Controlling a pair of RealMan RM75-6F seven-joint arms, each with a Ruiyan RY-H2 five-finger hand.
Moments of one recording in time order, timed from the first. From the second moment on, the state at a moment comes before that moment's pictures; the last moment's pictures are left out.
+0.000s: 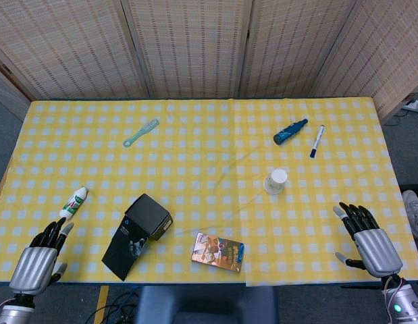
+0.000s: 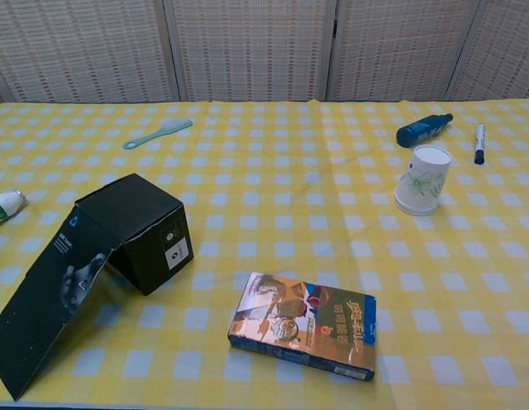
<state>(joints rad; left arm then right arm) -0.07 -1.15 0.06 -1.80 1.54 1.41 0.39 0.11 -1.14 -0.06 -1.52 -1.64 1.41 0.06</state>
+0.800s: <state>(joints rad) -0.06 -1.12 0.06 -1.82 1.56 1.45 0.34 0.41 -0.97 0.11 -1.75 -1.27 0.93 0.05</state>
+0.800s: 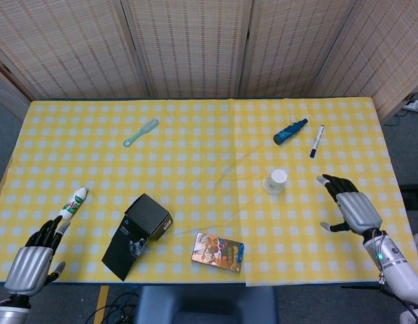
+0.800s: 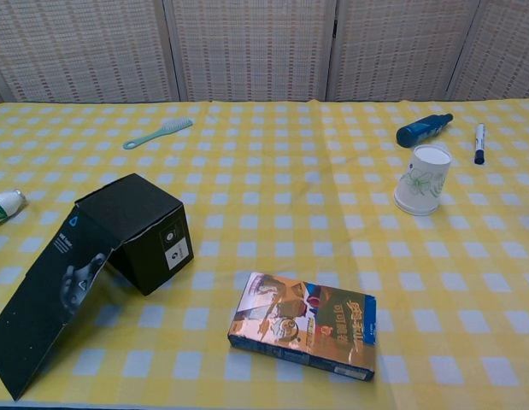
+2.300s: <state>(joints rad) -0.04 -1.09 0.05 -1.81 1.57 1.47 0.30 0.93 -1.23 0.09 -1.46 -0.60 0.62 -0.24</state>
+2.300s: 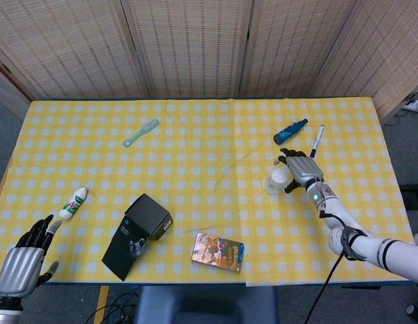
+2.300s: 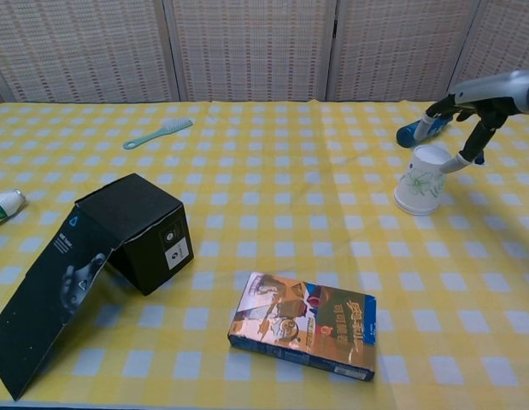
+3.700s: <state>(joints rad) -0.05 -1.10 0.05 -1.80 1.58 1.45 0.30 0.89 -1.10 0.15 -1.64 -0.67 0.75 -0.17</state>
